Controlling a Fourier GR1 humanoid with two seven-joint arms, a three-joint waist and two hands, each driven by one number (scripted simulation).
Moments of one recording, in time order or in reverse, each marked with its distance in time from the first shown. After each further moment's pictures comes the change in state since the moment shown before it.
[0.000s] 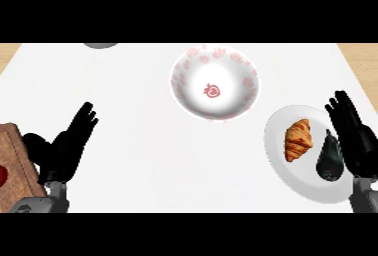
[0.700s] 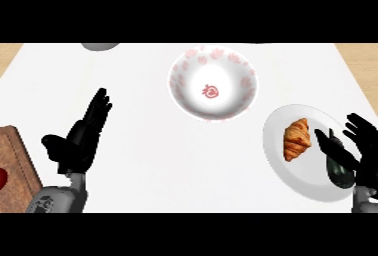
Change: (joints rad) left arm -0.071 -0.070 -0.066 -0.044 -0.106 0.070 -0.073; right arm 0.072 0.047 -0.035 -0.029 0.250 -0.515 0.303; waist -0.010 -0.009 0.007
